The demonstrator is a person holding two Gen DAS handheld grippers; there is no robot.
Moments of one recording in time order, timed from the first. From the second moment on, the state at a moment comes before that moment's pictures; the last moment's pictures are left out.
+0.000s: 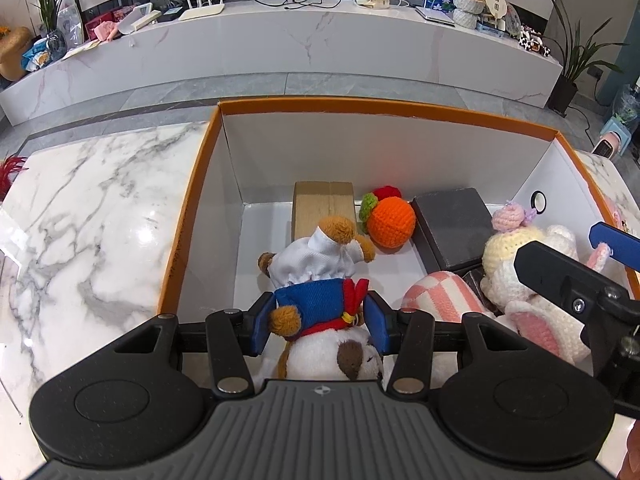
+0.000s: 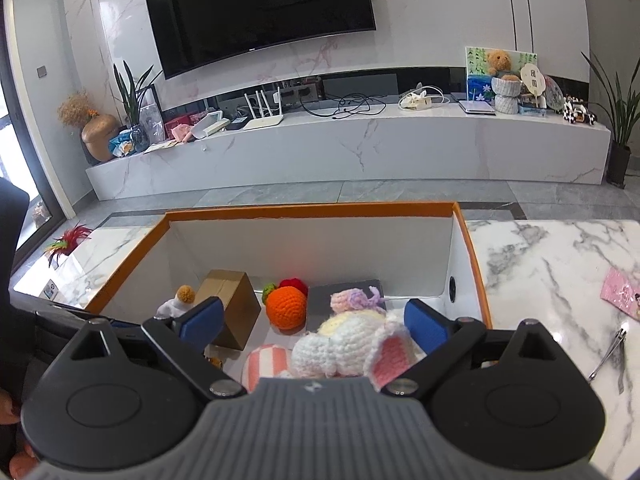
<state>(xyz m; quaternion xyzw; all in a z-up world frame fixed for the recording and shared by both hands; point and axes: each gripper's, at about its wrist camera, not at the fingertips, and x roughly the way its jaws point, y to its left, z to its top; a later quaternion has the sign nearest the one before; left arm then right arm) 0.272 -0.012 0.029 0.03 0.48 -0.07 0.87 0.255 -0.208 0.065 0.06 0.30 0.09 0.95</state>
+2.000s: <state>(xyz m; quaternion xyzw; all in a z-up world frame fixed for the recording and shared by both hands) 0.106 -0.052 -0.045 0.20 0.47 -0.33 0.80 0.129 -0.221 0.031 0.05 0.41 0.10 0.91</state>
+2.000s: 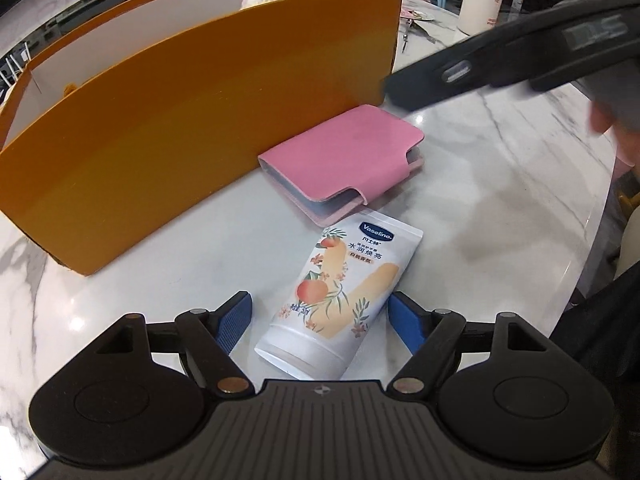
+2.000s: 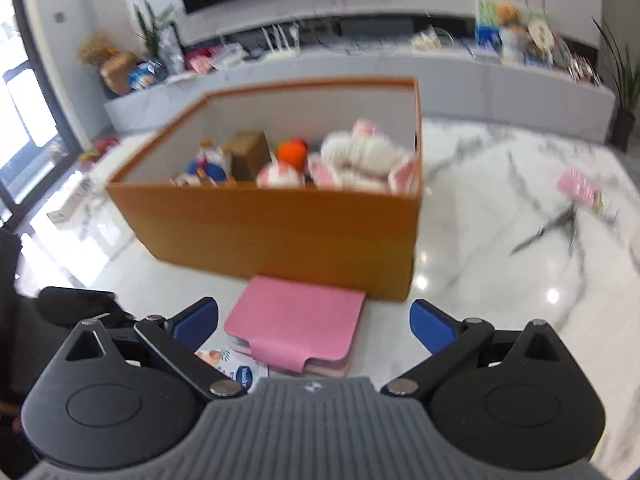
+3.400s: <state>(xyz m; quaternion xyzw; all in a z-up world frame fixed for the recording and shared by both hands) 0.061 -0.083 -0.053 0.21 0.44 -0.36 0.80 0.160 -0.175 -0.026 -0.02 0.44 0.01 0.90</state>
